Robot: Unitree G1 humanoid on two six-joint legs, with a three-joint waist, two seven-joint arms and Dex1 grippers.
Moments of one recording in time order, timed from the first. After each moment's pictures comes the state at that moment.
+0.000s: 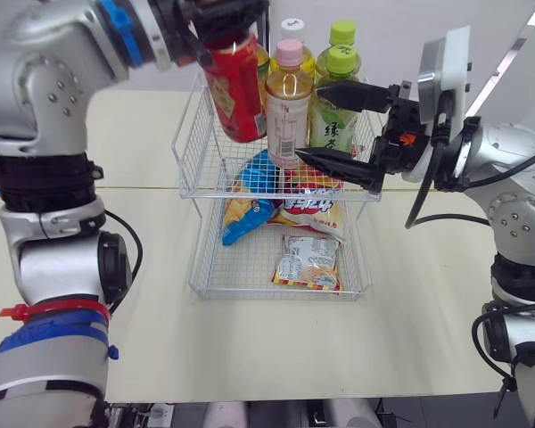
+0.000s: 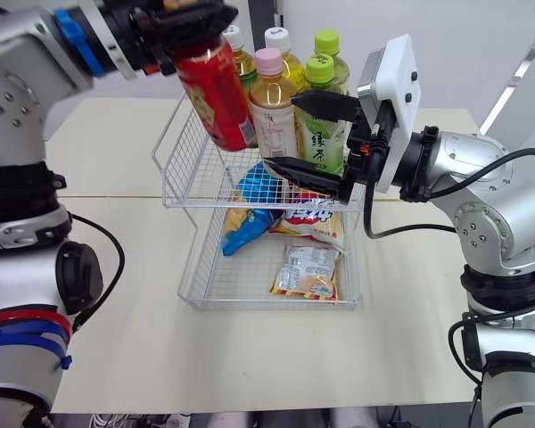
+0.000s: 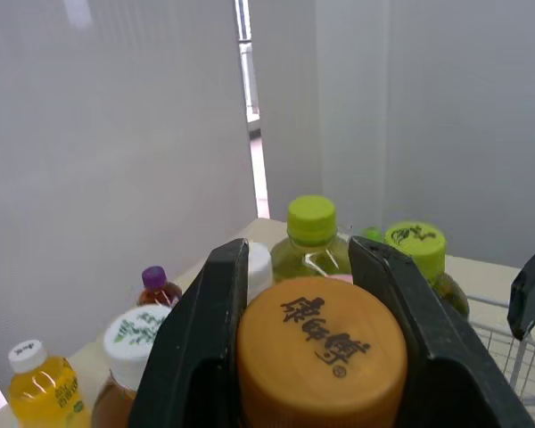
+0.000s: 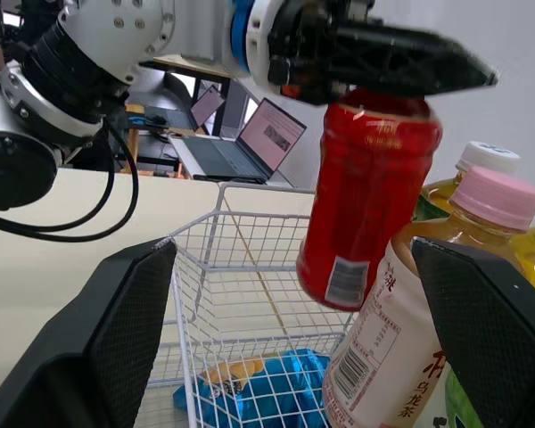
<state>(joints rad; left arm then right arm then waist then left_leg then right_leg) -1.28 0.64 0.11 0.16 -0.51 0.85 -0.85 -0.90 -0.61 -0.02 -0.37 0.68 0.71 0.80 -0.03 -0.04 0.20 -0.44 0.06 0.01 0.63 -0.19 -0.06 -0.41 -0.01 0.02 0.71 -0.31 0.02</state>
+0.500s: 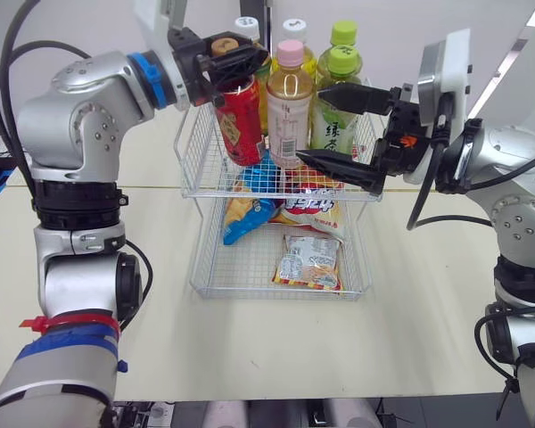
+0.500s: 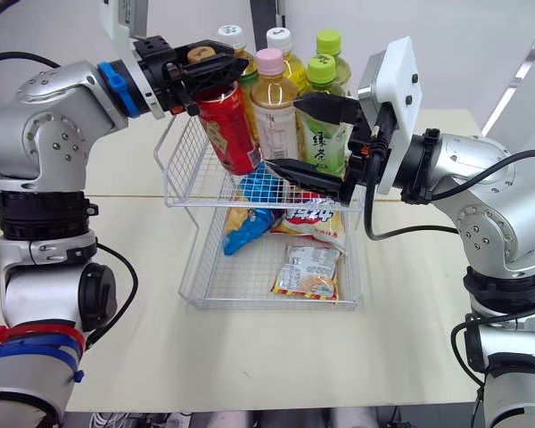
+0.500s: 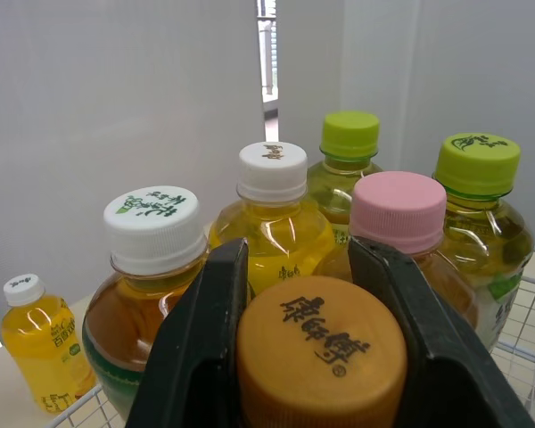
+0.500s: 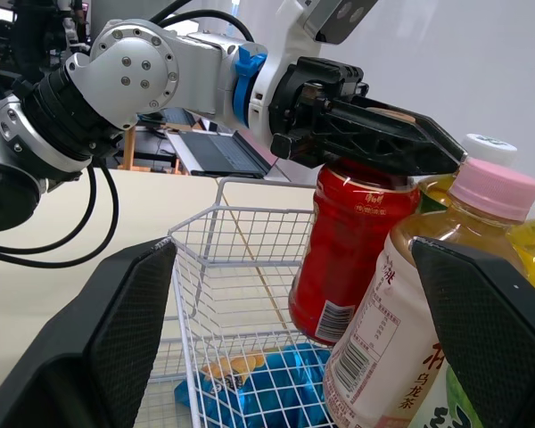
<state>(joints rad) -1.21 0.58 0.10 0.22 -0.47 0.73 -0.84 -0.90 -0.62 -0.02 -0.39 0.69 0.73 0.78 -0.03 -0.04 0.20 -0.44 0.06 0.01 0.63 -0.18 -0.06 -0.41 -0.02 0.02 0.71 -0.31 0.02</state>
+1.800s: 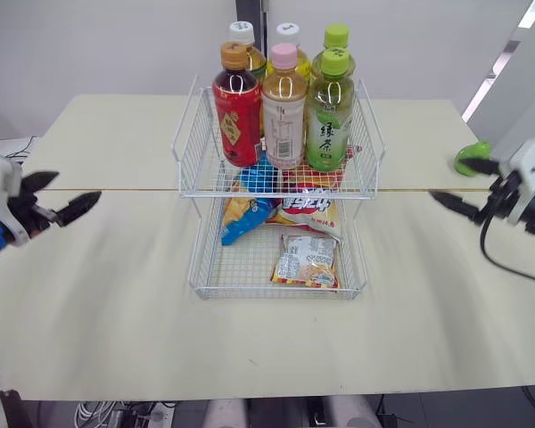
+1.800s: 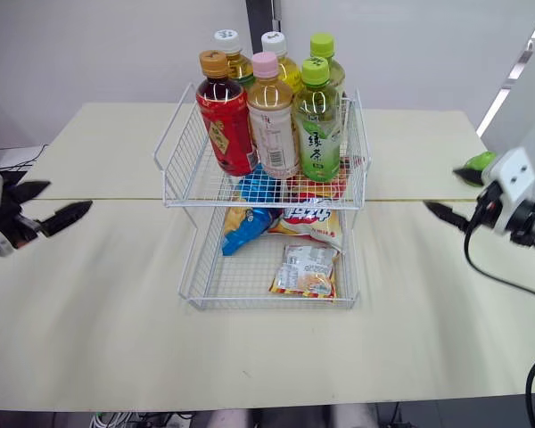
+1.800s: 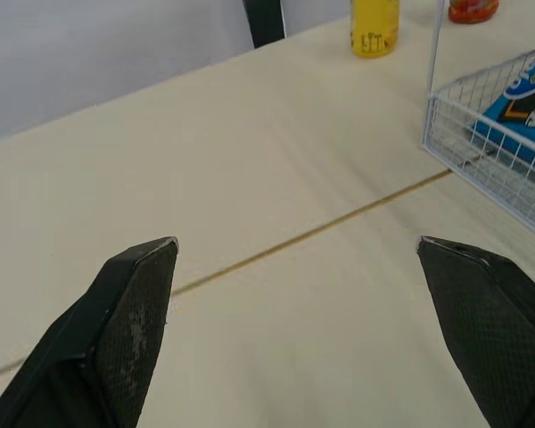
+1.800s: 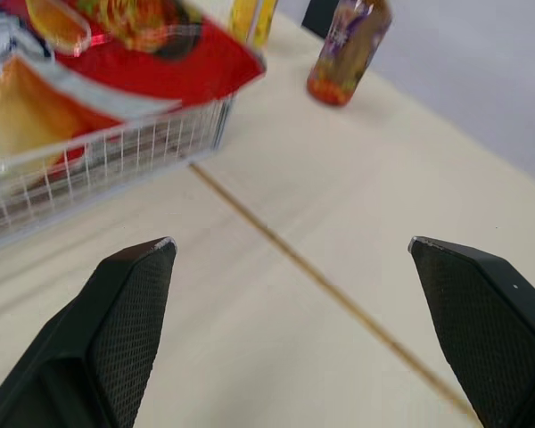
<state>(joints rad) -0.30 0.90 0.51 0.35 -0.37 0.25 -0.90 -0.44 -0.86 -0.18 0.35 0.31 0.11 0.99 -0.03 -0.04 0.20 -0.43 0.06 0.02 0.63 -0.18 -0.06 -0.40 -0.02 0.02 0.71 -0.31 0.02</state>
